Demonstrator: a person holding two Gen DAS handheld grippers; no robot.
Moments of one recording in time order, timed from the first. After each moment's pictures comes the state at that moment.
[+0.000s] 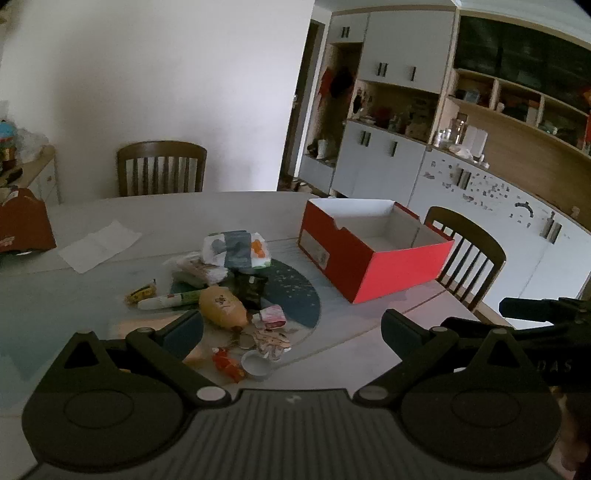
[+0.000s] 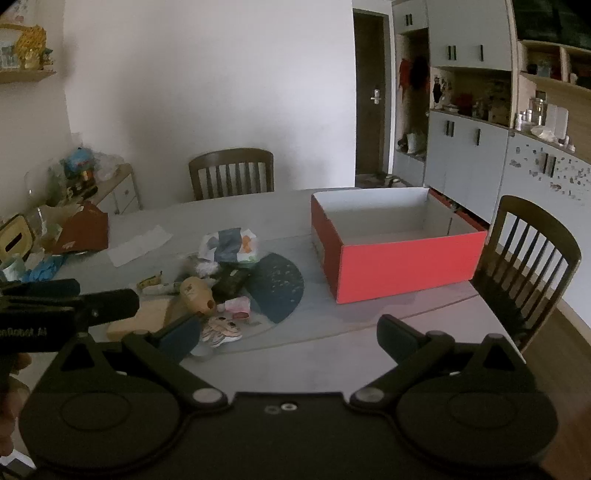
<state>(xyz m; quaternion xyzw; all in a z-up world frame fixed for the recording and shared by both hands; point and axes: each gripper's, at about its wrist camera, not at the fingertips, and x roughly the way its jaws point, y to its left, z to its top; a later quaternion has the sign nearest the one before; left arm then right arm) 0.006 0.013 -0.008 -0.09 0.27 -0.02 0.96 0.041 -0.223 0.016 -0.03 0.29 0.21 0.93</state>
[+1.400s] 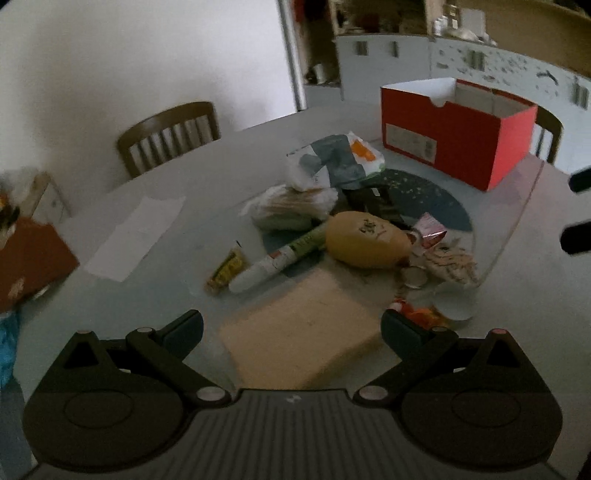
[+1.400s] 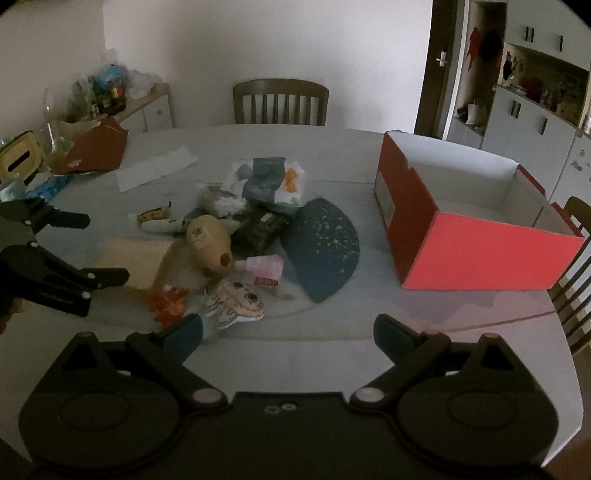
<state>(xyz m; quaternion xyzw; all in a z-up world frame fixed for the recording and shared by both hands) 0.099 0.118 -0.111 0.10 0.37 -0.02 0.92 0.124 -0.150 -0.053 -0.12 0.37 0.28 0.88</state>
